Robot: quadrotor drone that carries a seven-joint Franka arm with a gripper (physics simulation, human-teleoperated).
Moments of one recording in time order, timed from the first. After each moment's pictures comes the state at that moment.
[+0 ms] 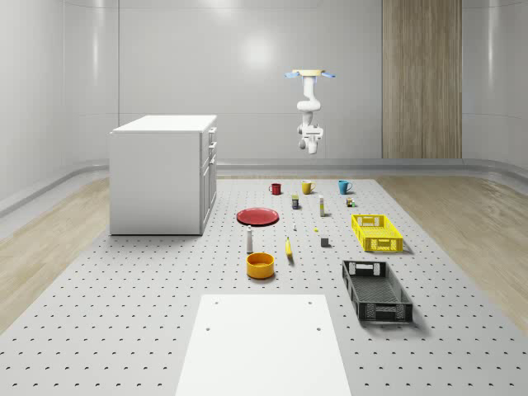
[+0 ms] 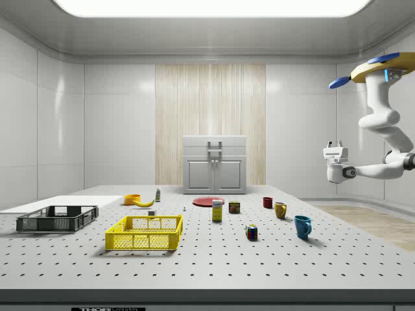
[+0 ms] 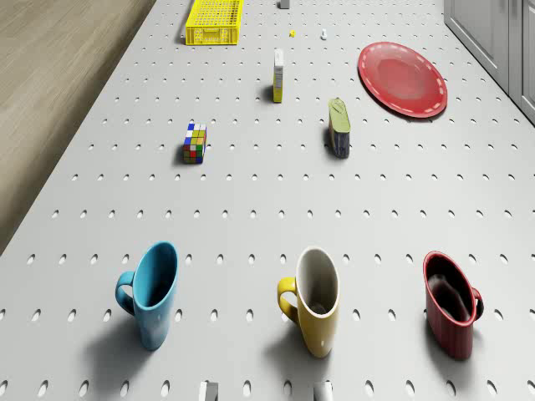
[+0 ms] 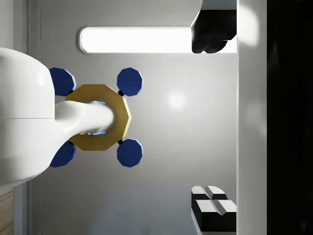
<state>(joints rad) 0.00 -0.79 0.00 -2.34 0.00 1.55 0.79</state>
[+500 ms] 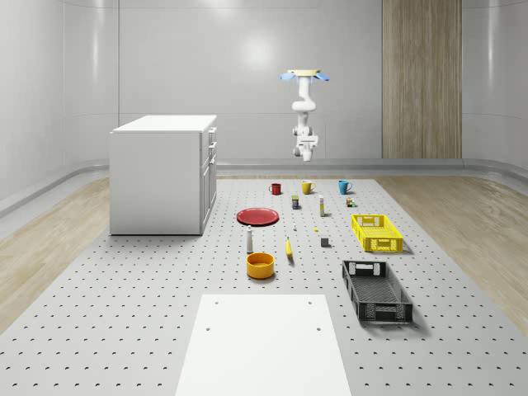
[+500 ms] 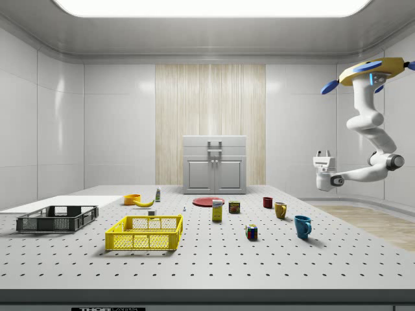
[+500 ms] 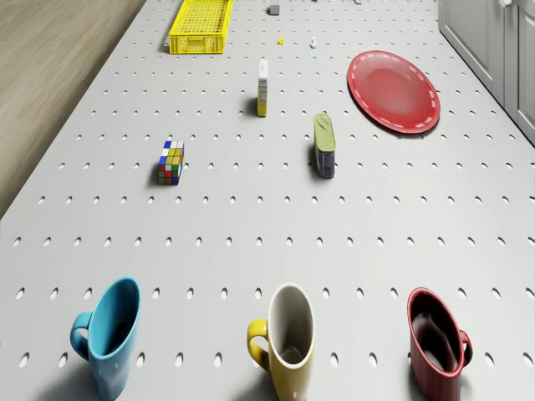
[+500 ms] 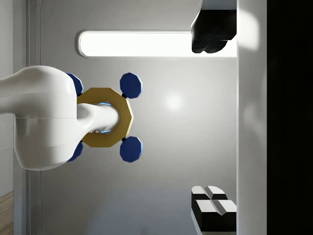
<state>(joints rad) 0.00 -0.73 0.00 -2.13 0.00 1.41 0.78</state>
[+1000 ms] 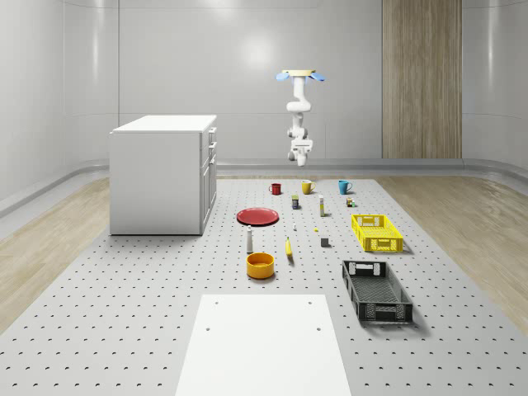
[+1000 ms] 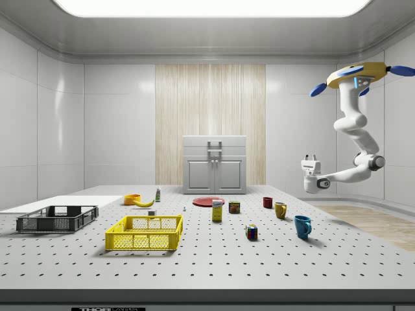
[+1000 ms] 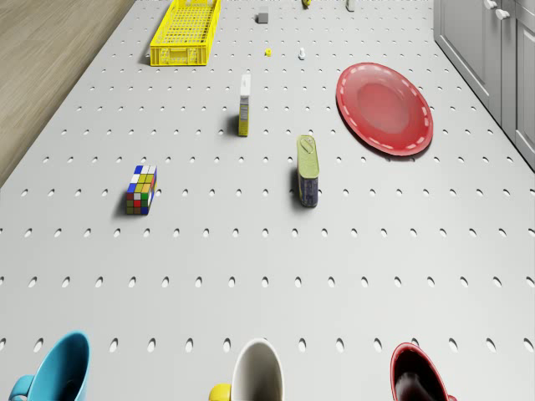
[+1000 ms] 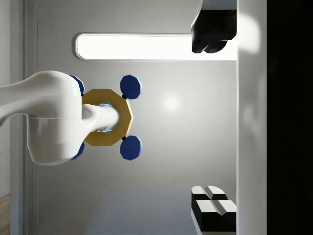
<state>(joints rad) -0.01 -0.70 0.00 -2.05 0.00 1.36 0.78</state>
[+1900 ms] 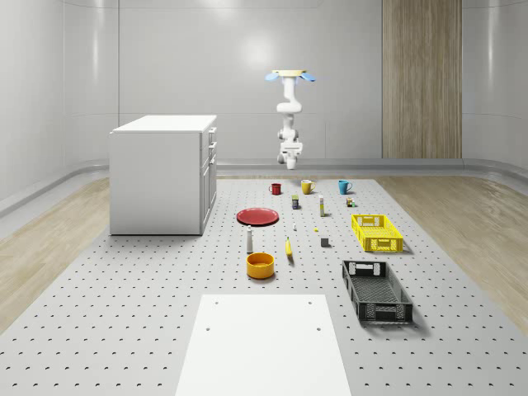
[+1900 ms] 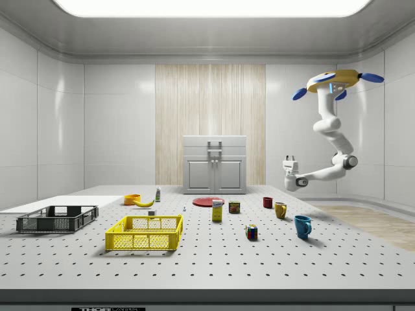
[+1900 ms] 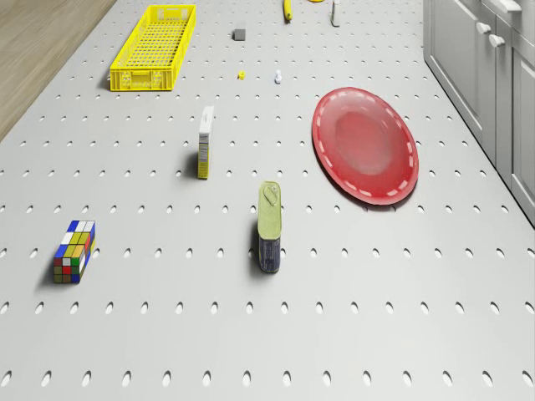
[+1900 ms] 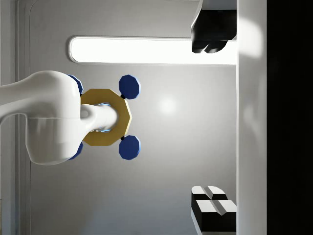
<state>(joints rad) -0.01 -0.71 0.01 -2.05 0.00 1.37 0.78</state>
